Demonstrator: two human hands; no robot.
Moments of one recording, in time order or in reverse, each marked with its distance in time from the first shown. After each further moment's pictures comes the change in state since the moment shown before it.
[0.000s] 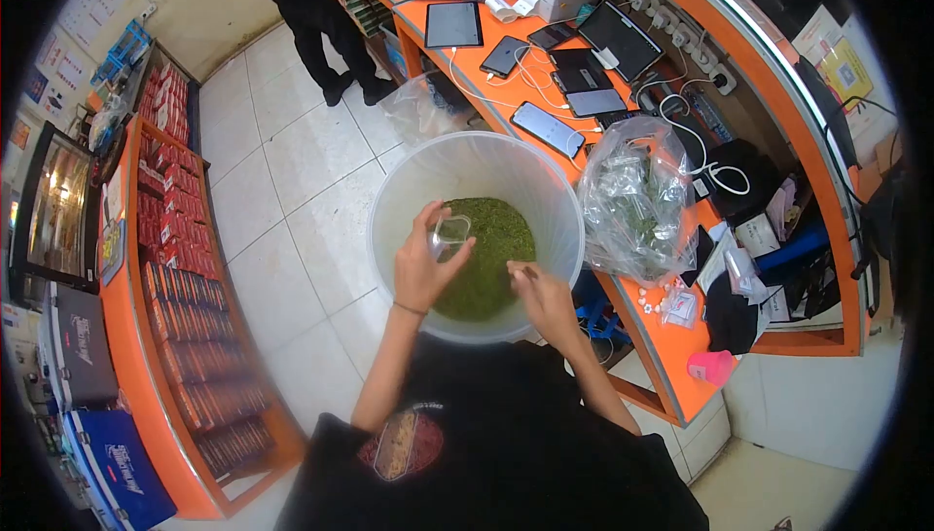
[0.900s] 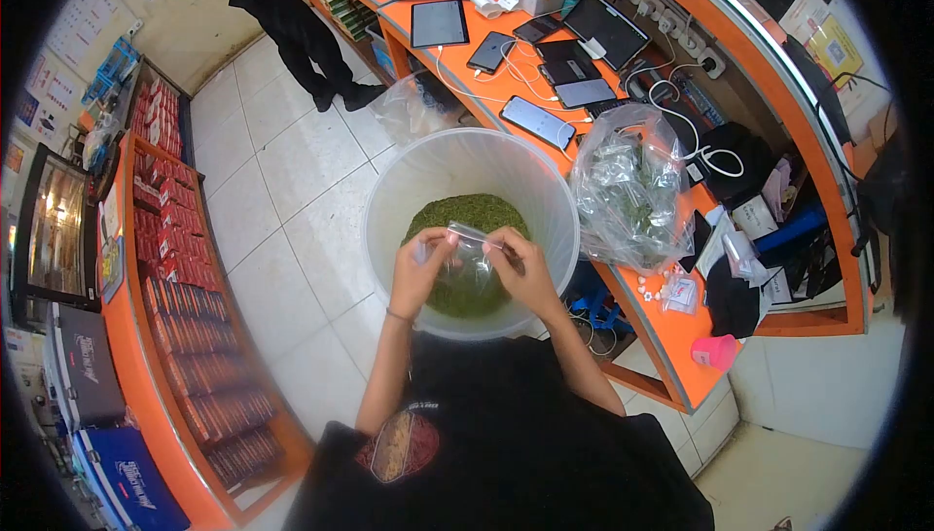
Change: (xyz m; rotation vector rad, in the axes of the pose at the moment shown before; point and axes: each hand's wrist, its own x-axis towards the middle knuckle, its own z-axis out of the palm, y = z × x) left_hand -0.007 -0.007 -0.005 -0.700 -0.235 -0.497; right_hand 0.036 -0.002 0.024 0.366 -0.082 0.175
